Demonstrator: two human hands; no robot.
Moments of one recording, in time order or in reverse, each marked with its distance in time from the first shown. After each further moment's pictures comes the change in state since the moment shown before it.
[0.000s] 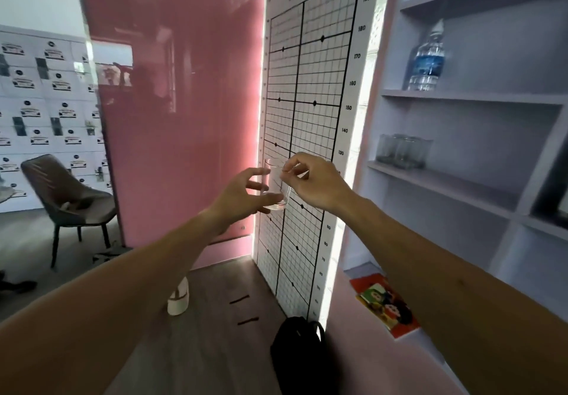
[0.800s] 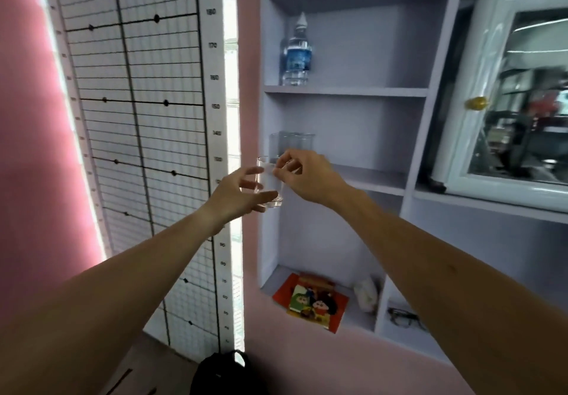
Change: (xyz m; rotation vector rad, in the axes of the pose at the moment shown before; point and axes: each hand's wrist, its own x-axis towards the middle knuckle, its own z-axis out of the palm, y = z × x) left_hand 0.186 -0.010 0.127 -0.154 -0.559 0.209; right_hand 0.048 0.091 -0.077 -0.378 0.359 0.378
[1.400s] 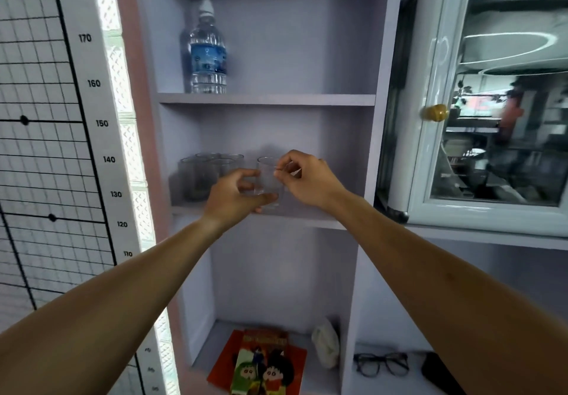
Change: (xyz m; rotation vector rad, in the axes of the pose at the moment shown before) left_hand 0.190 -0.012 0.139 0.032 -0.066 0.146; right_hand 0.082 0.160 -0.078 -0.097 0.210 0.114
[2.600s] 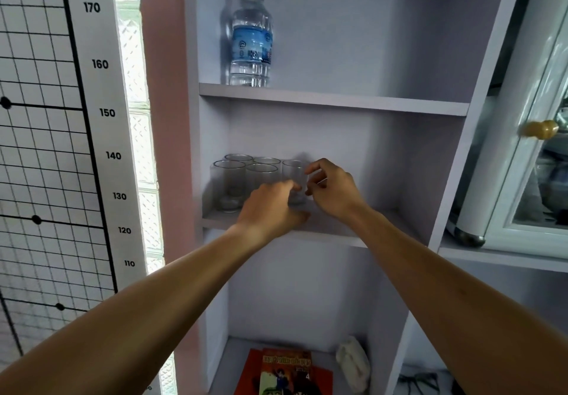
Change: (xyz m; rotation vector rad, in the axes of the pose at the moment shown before) left_hand 0.047 -0.036 -0.013 0.475 -0.074 0.215; right_hand 0.056 0.021 0.071 -0.053 0.118 0.158
